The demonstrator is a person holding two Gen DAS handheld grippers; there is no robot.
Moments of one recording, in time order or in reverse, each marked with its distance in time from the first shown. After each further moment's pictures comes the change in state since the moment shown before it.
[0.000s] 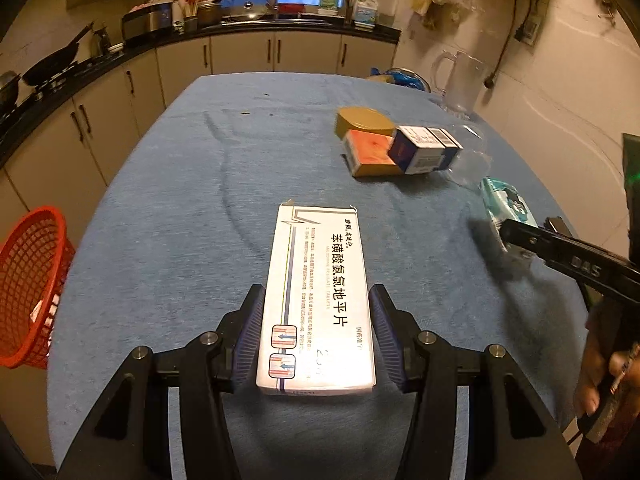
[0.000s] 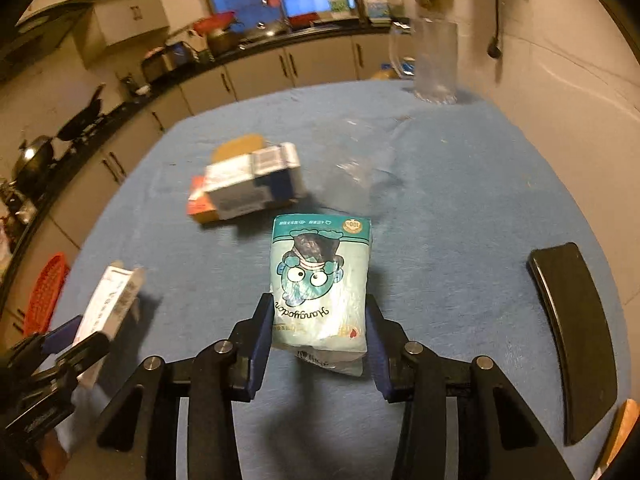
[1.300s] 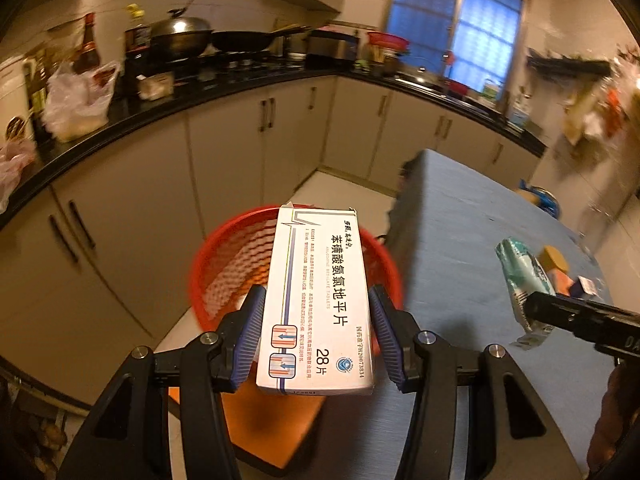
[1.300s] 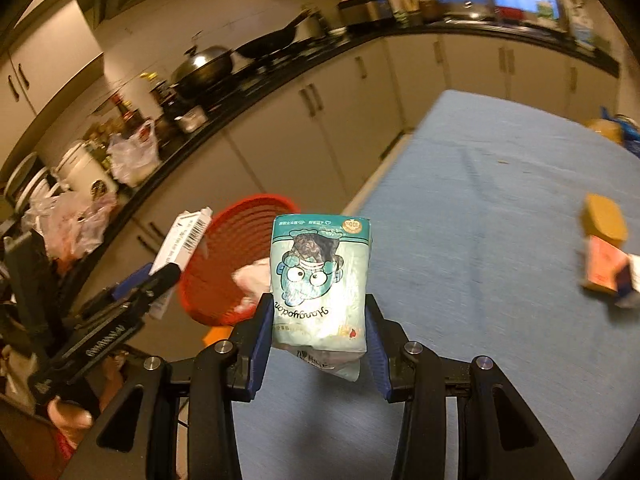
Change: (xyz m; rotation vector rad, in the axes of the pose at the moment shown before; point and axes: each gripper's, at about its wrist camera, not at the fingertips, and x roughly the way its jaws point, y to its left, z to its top) left arm -0.131 0.259 -0.036 -0.406 -0.196 0.332; right arm 0.036 0.291 0.009 -0.360 0.165 0.514
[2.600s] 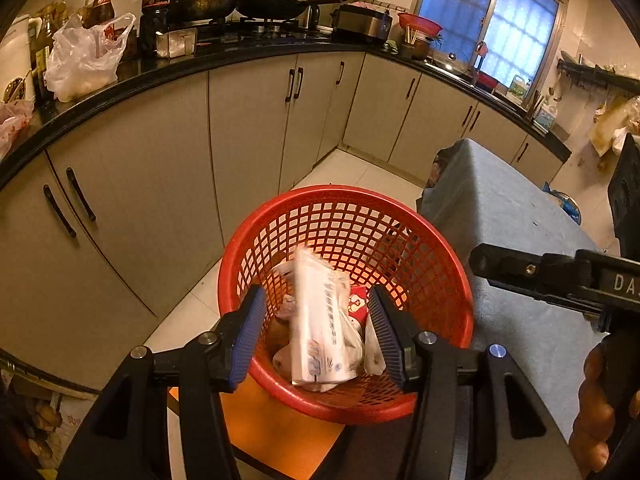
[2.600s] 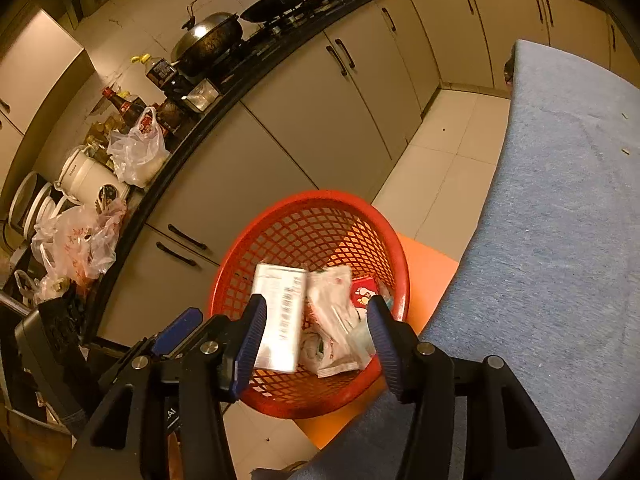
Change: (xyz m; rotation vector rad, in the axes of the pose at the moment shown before) left arm 0.055 0.042 0.006 -0.072 0.086 0.018; right arm 0.120 0.034 0.050 0.095 0.128 0.135
